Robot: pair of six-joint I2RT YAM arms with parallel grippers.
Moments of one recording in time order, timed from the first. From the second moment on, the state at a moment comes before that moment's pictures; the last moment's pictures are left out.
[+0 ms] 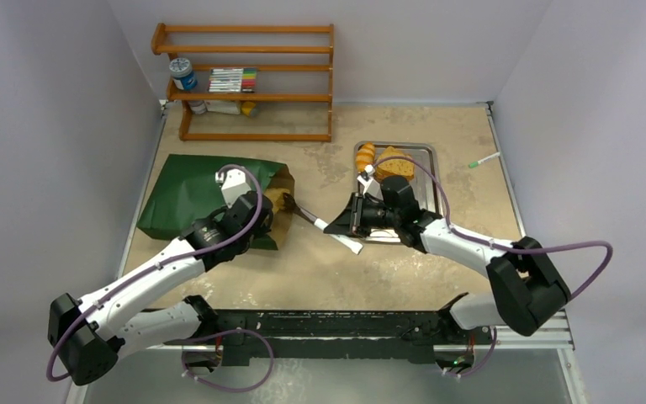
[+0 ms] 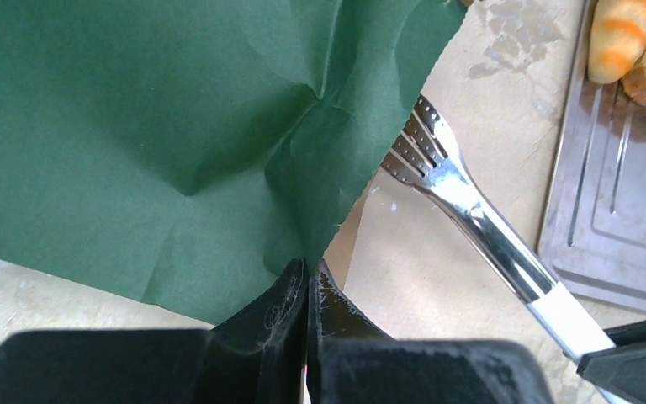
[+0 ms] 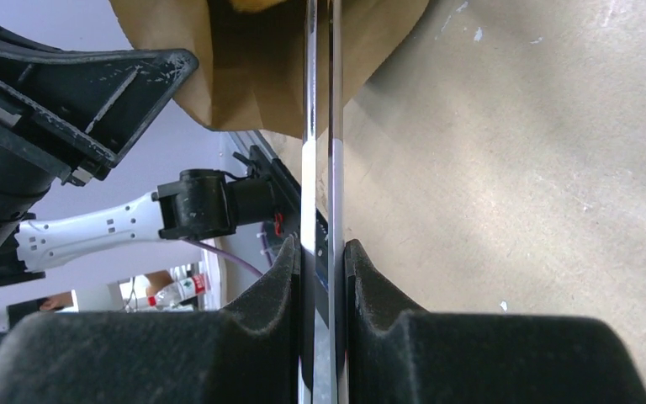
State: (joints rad) left arm -0.78 0.99 0.82 -0.67 -0.58 -0.88; right arm 0.59 1.38 0.66 0.20 -0.62 0.94
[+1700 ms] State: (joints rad) left arm -0.85 1.49 1.12 -0.34 -0.38 -0.62; right arm 0.58 0.79 0.73 -0.51 0.02 1.06
